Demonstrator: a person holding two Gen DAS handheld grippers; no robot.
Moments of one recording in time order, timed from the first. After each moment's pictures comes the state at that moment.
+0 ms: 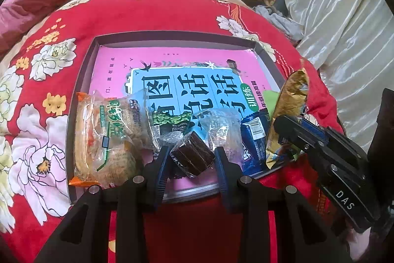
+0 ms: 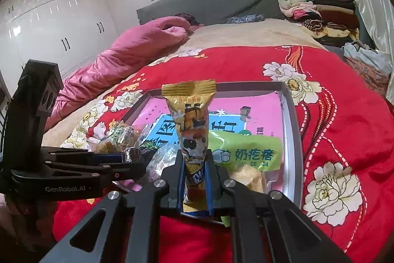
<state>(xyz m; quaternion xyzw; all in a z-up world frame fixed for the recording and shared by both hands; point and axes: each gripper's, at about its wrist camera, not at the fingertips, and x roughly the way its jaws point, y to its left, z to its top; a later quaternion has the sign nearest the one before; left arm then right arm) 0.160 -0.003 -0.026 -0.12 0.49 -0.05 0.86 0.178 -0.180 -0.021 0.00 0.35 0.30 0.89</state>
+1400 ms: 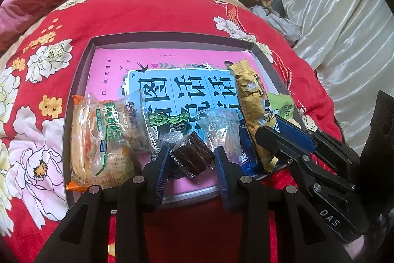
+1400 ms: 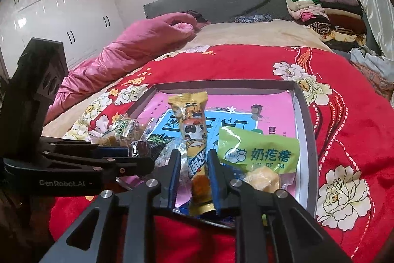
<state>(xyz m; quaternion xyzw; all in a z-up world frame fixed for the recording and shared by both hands) 0.163 -0.002 -0.026 -0.12 0.49 -0.06 0.86 0.174 -0.167 -0.025 -0.02 0.35 0.32 0.88</state>
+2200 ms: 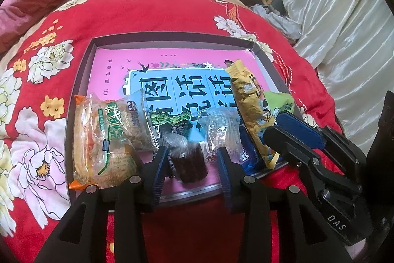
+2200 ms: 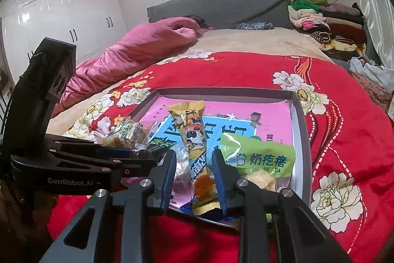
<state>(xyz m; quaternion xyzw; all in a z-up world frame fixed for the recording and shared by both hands) 0.162 -0.002 -0.025 -0.11 0.49 -0.06 0.86 0.166 -0.168 -0.016 -0.03 0.33 0.32 0.89</state>
